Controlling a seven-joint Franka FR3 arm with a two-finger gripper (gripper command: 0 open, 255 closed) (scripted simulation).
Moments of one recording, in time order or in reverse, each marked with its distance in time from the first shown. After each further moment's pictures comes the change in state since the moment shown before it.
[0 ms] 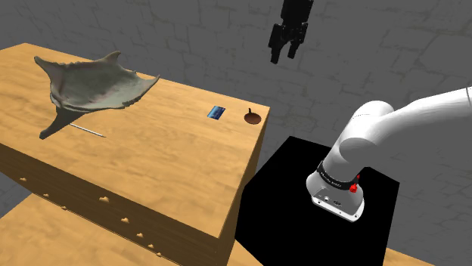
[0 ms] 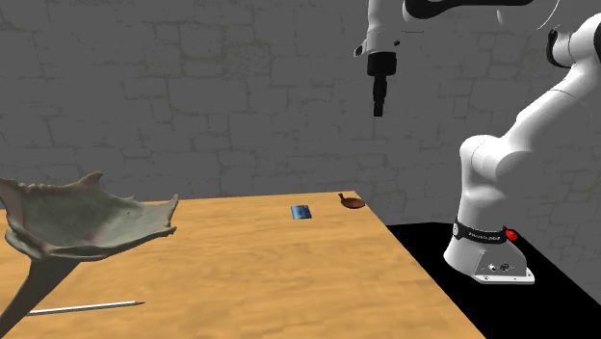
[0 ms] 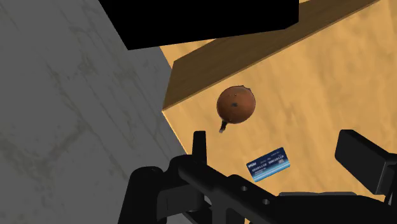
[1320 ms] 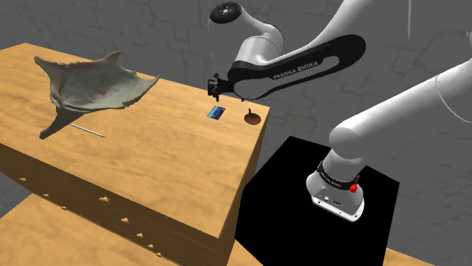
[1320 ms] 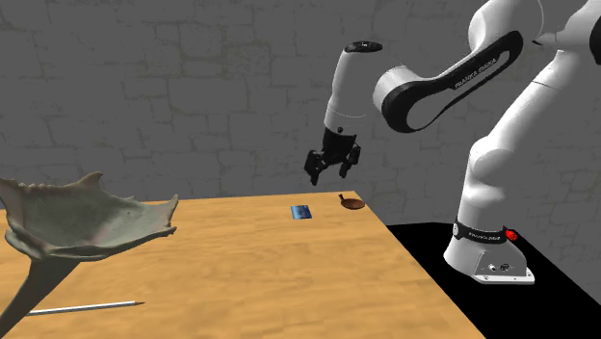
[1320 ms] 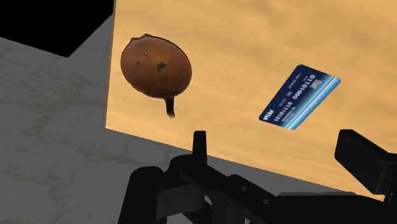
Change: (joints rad) arm -0.370 0.286 0.779 -0.175 -0.170 0.677 1.175
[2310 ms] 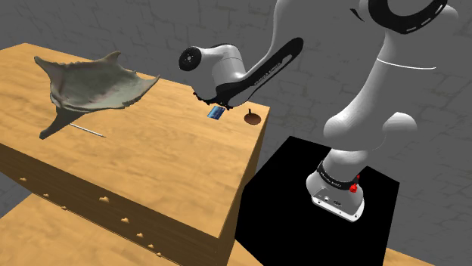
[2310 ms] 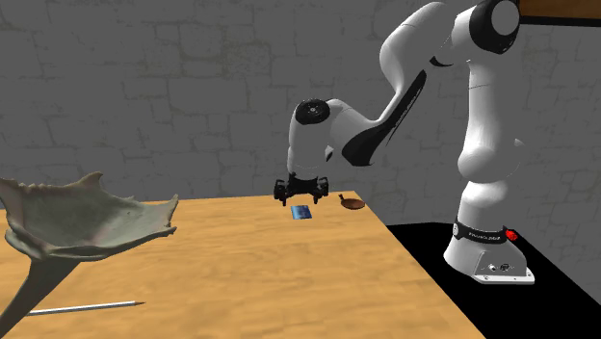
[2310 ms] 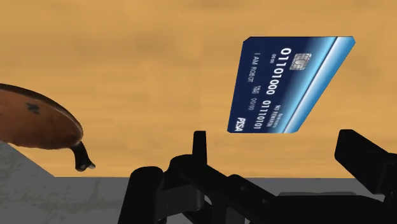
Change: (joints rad) arm -0.360 0.649 0.386 0.245 -0.784 -0.145 0.901
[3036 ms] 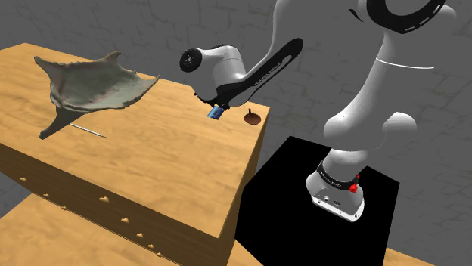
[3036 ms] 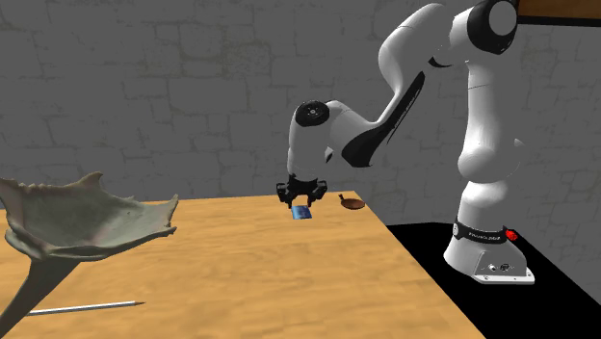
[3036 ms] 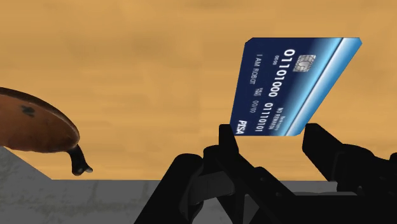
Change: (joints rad) arm 0.003 0.011 -0.008 -0.002 -0.016 0.003 0.009
